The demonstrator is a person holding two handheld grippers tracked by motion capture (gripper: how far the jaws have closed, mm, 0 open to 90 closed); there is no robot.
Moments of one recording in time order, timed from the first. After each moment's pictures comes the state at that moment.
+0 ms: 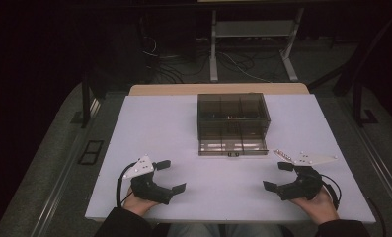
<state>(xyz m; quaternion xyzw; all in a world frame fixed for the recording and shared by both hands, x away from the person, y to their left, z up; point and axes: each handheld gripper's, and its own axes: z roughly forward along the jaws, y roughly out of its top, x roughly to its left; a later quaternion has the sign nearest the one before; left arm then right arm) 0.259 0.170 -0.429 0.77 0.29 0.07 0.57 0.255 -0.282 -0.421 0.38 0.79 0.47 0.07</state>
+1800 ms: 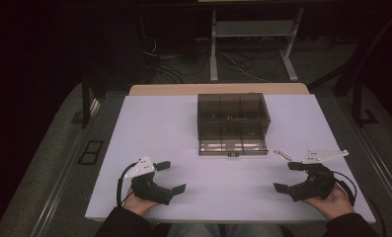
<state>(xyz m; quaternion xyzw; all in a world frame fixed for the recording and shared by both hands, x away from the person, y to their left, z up) 0.260 0.170 -0.432 0.77 0.29 0.07 0.56 0.251 -0.301 -0.398 0.38 0.82 0.42 0.06</state>
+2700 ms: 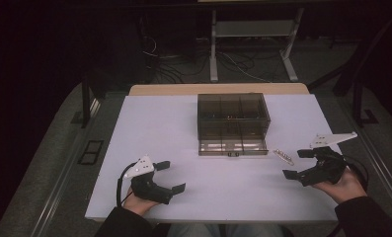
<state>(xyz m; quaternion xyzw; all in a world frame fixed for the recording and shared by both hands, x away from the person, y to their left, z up) 0.261 0.170 -0.432 0.77 0.30 0.07 0.56 0.279 -0.321 -0.371 0.38 0.84 0.39 0.07</state>
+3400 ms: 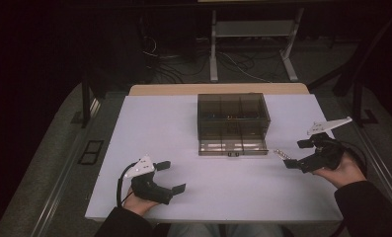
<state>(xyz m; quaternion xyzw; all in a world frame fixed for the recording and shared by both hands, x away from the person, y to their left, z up) 0.261 0.170 -0.432 0.77 0.30 0.06 0.56 0.311 -0.325 -0.362 0.38 0.85 0.36 0.06</state>
